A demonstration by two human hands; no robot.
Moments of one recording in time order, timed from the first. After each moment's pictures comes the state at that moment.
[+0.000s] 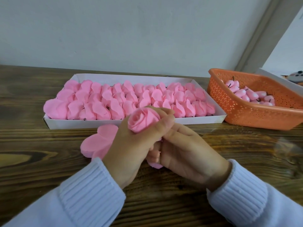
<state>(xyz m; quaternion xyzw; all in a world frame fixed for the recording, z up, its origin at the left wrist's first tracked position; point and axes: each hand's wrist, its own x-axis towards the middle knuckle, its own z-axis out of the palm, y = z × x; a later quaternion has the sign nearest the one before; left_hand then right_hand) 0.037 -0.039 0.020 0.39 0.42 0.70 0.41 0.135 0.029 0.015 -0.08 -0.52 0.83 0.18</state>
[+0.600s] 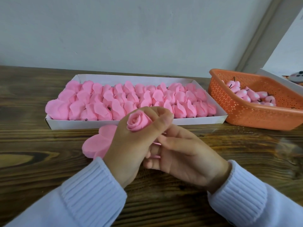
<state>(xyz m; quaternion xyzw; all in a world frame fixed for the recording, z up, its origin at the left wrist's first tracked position) 0.036 -0.043 0.025 0.38 0.44 0.71 0.39 0.138 0.032 0.012 -0.05 -0.49 0.86 0.13</state>
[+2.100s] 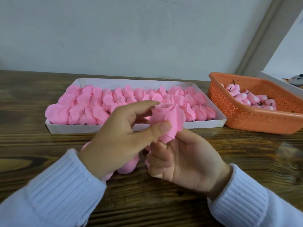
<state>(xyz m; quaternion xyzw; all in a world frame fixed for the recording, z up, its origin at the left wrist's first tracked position) 0.007 -0.042 0.041 0.63 0.46 0.59 0.23 0.139 0.042 0.017 -0.04 -0.39 0.92 0.05</state>
